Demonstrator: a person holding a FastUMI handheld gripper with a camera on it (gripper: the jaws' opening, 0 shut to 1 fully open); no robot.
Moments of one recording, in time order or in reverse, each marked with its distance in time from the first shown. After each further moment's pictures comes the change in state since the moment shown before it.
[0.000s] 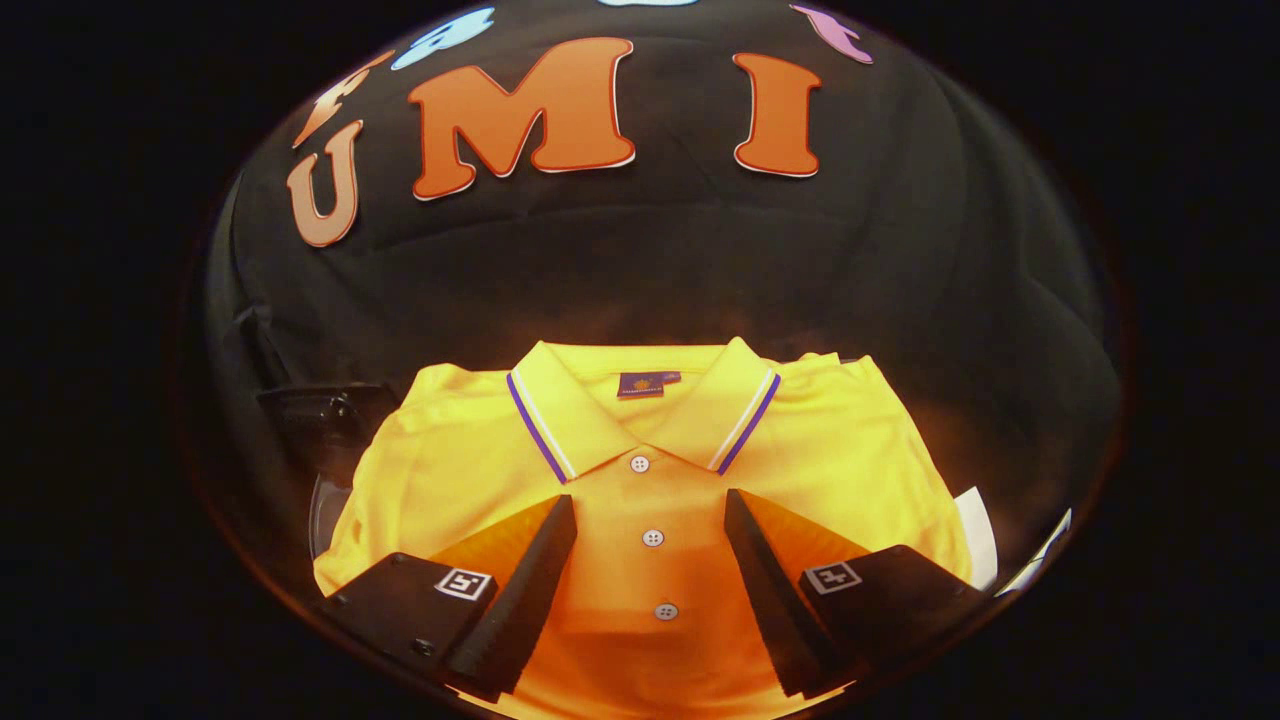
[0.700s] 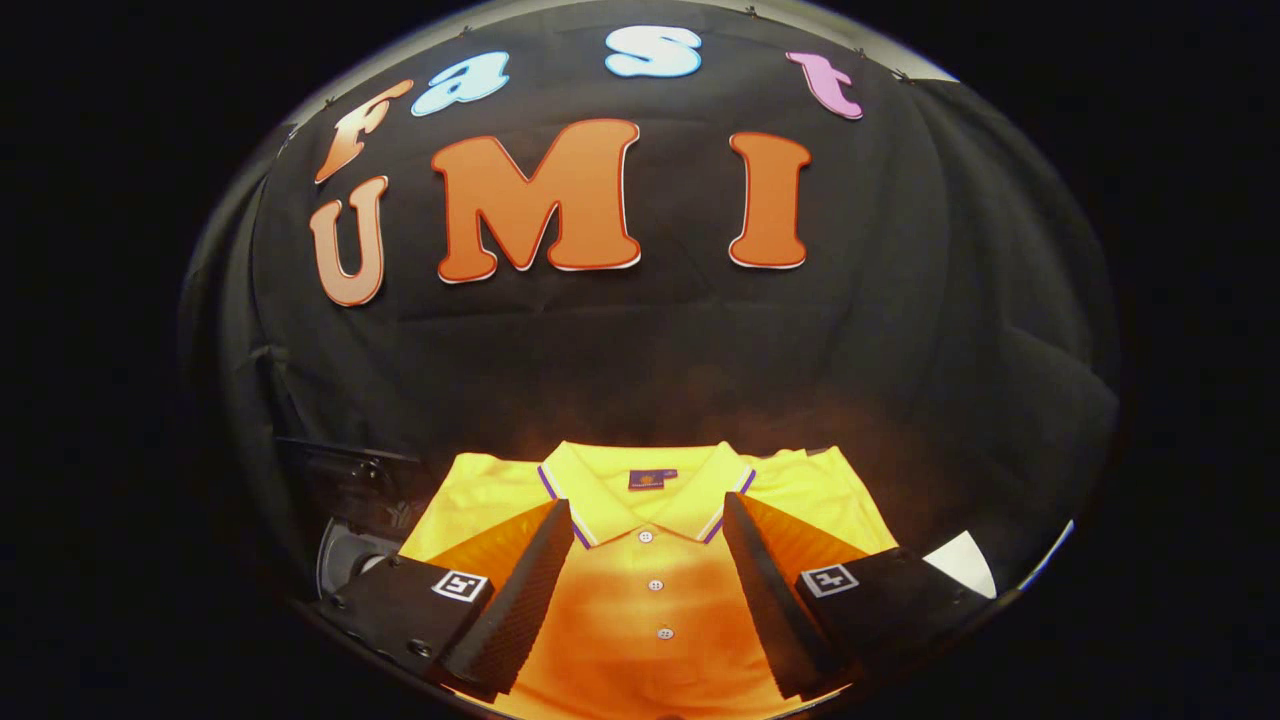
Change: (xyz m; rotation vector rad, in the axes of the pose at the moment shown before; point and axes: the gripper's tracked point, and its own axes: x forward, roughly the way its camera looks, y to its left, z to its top) arm -0.037 0.007 0.054 -0.027 -0.235 0.014
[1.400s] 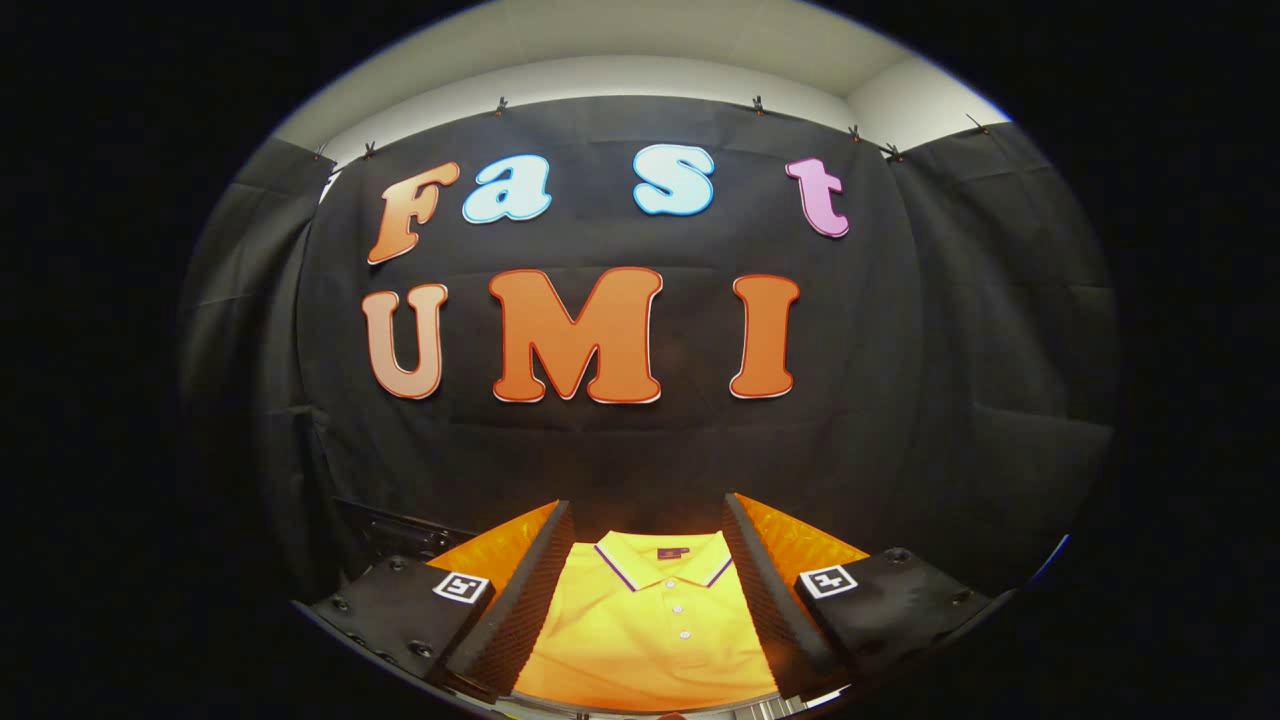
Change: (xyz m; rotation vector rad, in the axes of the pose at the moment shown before) arm -0.139 0.030 0.088 -0.034 -0.343 0.013
